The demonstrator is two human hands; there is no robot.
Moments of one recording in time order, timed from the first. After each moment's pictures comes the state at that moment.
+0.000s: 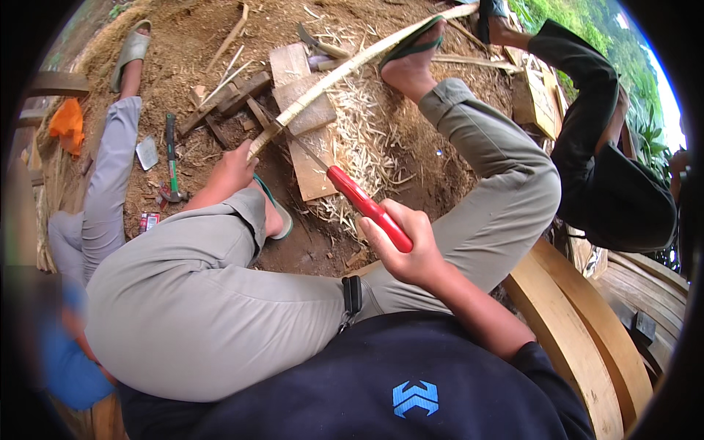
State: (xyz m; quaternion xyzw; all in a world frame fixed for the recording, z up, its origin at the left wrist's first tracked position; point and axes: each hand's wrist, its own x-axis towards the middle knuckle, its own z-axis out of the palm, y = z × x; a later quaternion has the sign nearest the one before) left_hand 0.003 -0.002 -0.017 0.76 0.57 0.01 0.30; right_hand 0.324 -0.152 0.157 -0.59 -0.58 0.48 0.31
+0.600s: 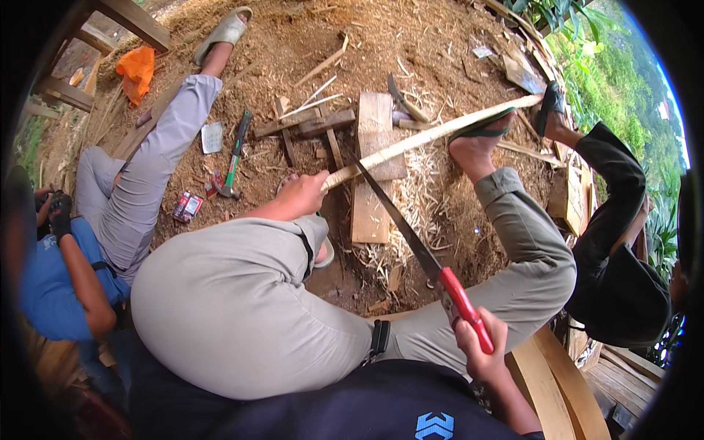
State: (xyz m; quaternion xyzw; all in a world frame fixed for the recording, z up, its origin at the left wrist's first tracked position) left_hand -0.006 -0.010 -0.015 0.76 0.57 -0.01 0.31; right_hand 0.362 -0.196 0.219 -0.63 -0.50 0.54 0.24
